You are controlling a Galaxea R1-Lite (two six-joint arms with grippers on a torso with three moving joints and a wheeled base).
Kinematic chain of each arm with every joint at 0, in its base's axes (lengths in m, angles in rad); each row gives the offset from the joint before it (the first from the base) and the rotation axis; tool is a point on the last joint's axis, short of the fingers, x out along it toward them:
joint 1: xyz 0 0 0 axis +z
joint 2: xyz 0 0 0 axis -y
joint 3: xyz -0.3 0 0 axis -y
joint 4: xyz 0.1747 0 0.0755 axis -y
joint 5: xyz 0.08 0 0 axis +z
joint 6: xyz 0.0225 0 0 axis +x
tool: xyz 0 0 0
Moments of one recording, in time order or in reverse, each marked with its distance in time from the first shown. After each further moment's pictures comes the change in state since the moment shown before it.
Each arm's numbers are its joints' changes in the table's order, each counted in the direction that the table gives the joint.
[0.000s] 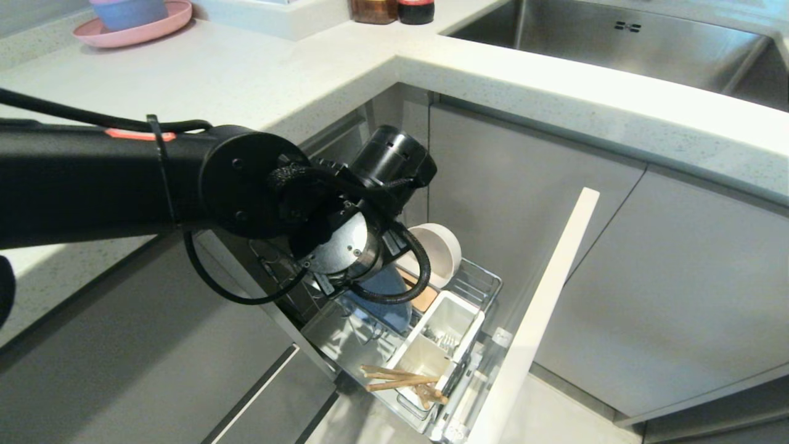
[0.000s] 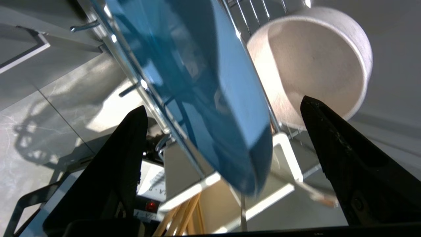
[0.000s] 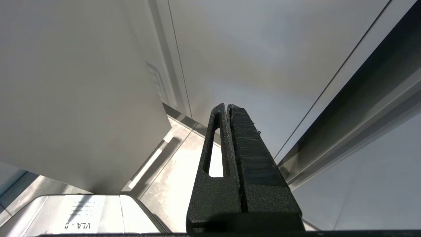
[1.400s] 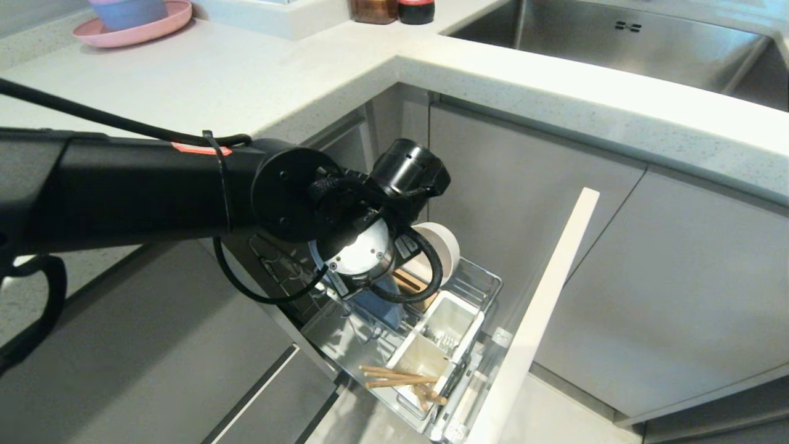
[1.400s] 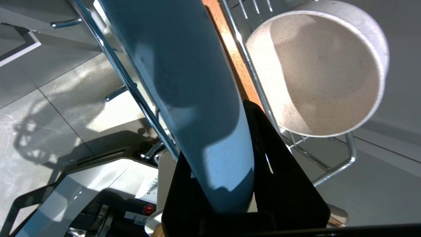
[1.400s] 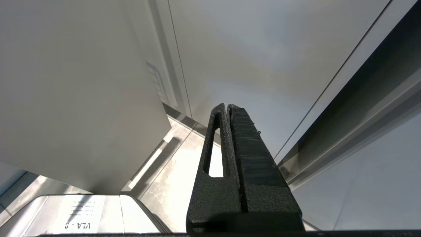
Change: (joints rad) left arm 0.000 -0.059 0.049 -0.005 0.004 -0.006; right arm 0.000 0.000 0.000 0.000 0.000 0.000
